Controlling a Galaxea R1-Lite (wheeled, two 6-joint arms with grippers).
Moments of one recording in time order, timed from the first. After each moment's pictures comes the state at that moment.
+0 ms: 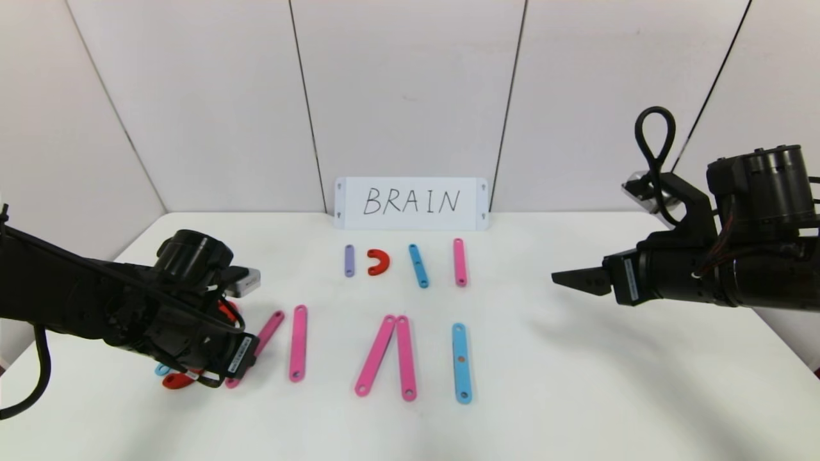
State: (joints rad) left arm -0.18 1.79 -0.85 0.14 -0.07 0.08; right arm 0.26 1.58 -0.90 -0.07 0.20 -0.01
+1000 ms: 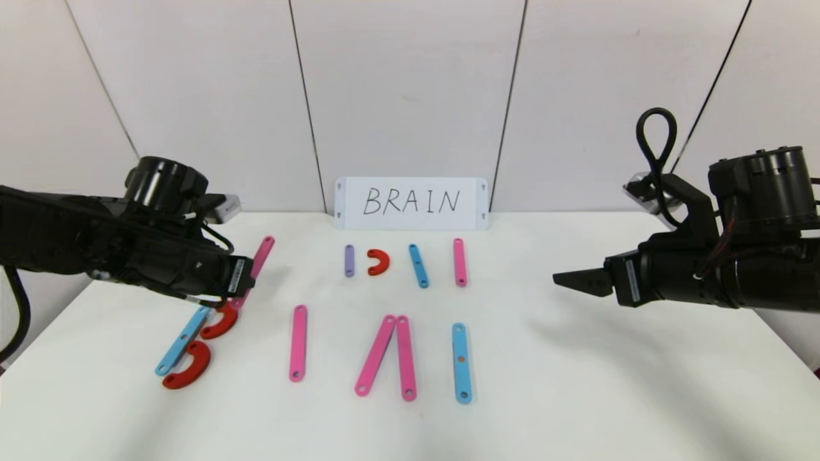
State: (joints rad) left arm -0.12 1.76 -1.12 0.18 -0.07 0.00; right arm 0.26 1.58 -0.90 -0.07 0.20 -0.01
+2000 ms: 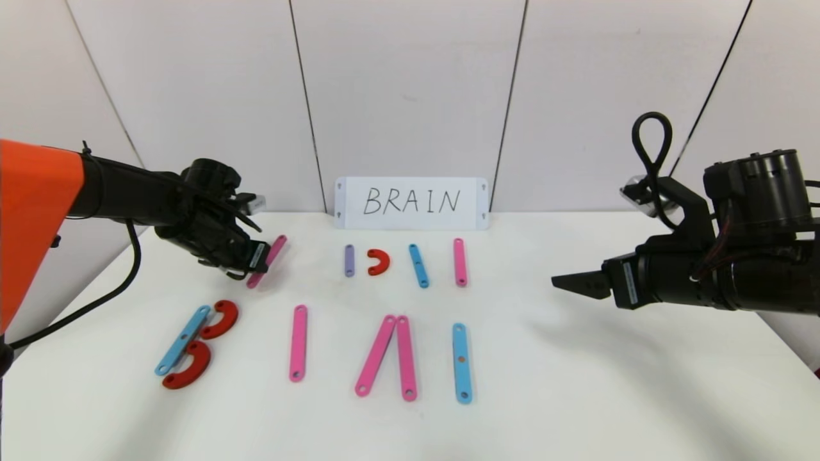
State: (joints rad) left arm -0.03 2.17 -1.62 0.40 -0.13 0.15; right arm 0.26 1.59 -0.89 -0.07 0.20 0.00
